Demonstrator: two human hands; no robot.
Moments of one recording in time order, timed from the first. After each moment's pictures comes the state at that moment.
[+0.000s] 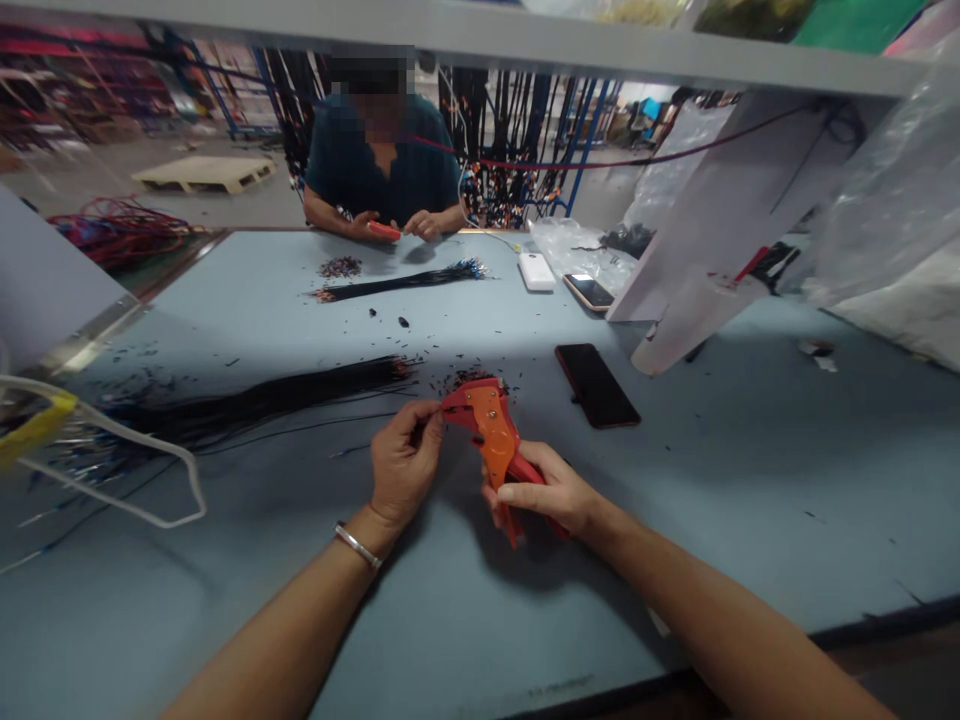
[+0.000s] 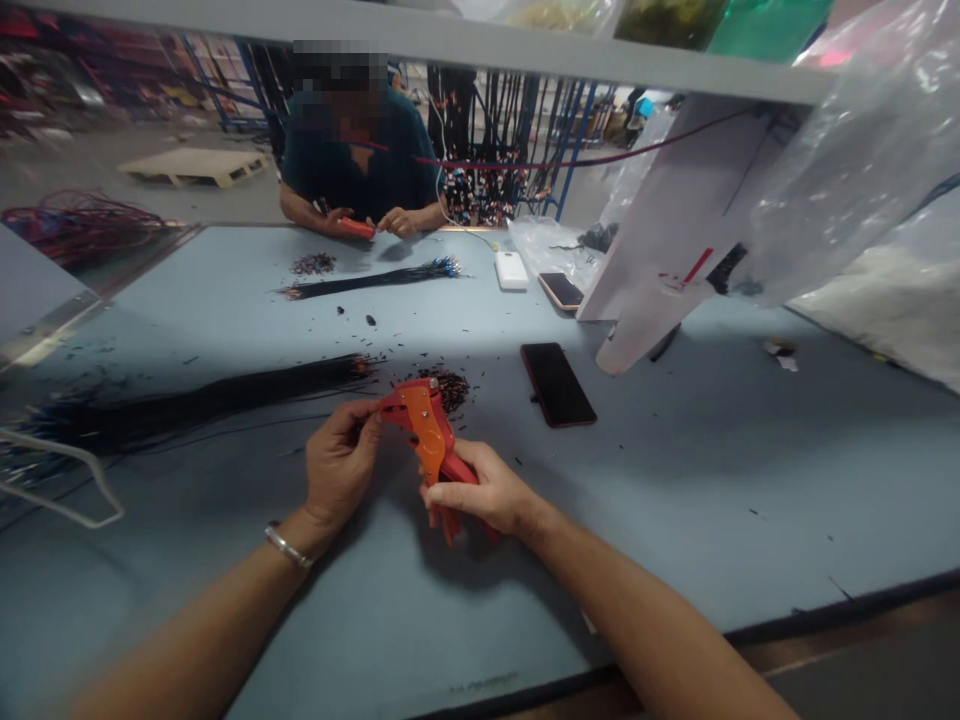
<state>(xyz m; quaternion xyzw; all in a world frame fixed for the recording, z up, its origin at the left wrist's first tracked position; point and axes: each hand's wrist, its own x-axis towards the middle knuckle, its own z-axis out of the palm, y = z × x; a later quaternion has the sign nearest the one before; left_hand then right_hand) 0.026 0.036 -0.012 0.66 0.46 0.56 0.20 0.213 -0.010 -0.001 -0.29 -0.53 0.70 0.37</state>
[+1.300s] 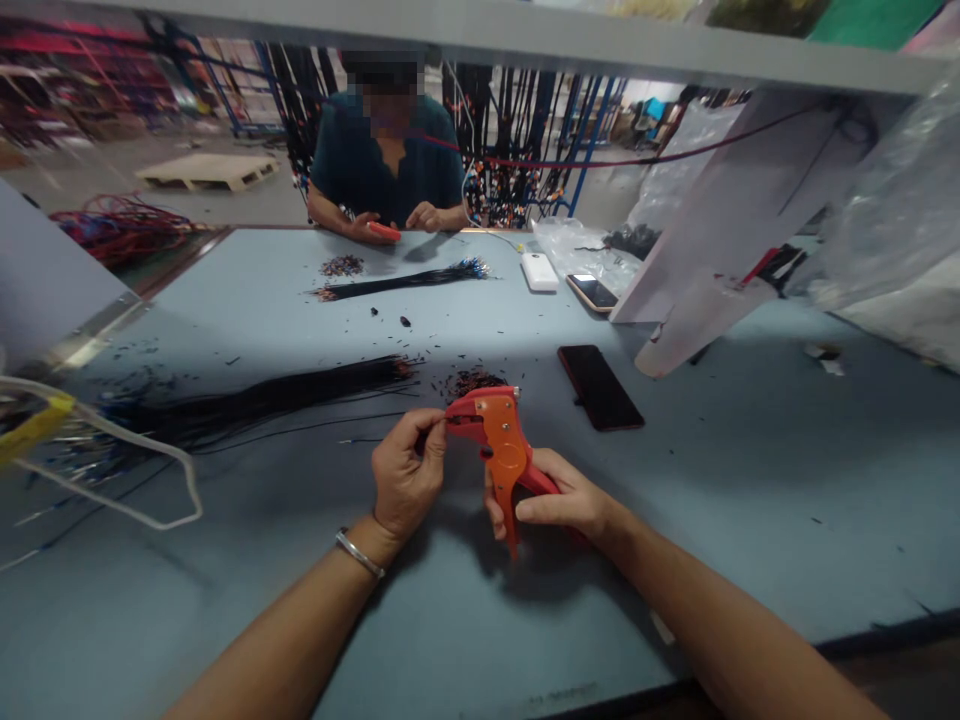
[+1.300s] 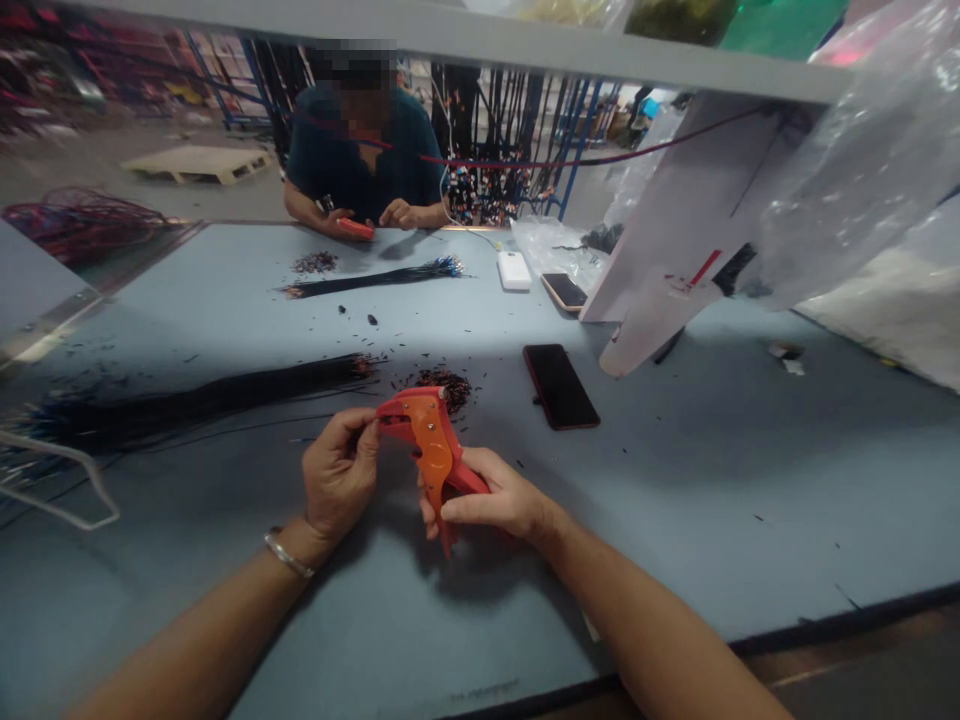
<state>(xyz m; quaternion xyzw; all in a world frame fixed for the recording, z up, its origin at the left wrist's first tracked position) 0.029 0.024 -0.006 0.67 0.44 0.57 0.16 0.220 -0.012 0.006 -0.22 -0.51 0.75 0.35</state>
